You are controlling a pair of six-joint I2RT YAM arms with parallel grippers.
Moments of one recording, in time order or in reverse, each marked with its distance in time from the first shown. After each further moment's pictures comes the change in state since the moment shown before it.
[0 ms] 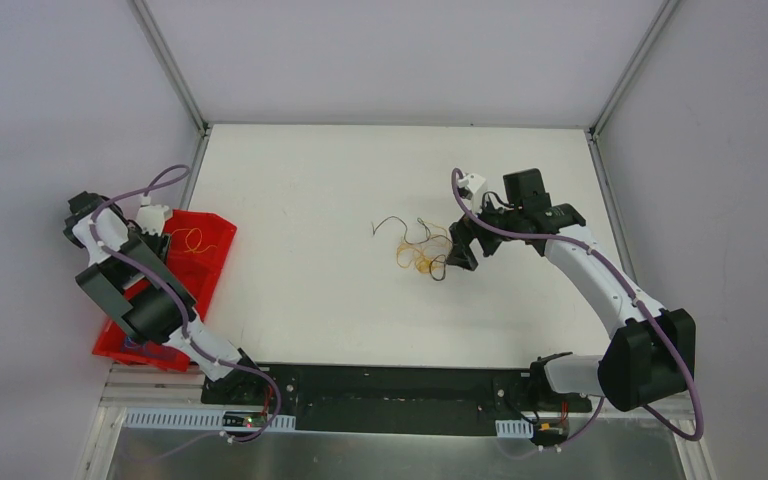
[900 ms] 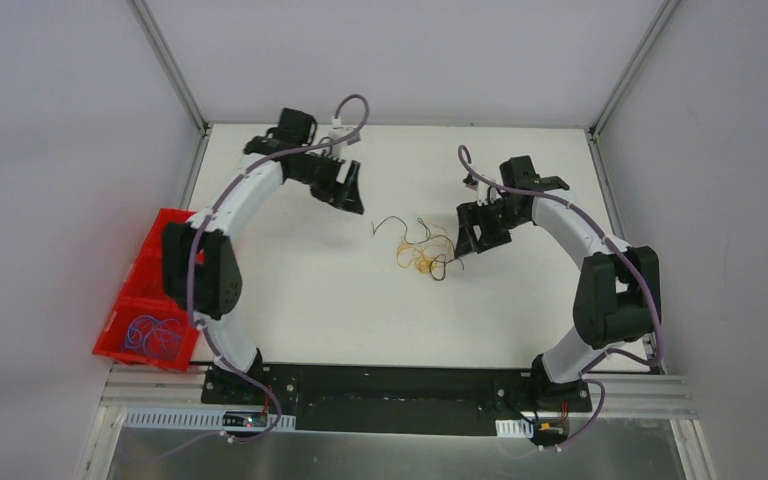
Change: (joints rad) left arm -1.015 -0.022 0.238 0.110 0.482 -0.724; right arm -0.097 0.304 0.166 -0.190 0.063 0.213
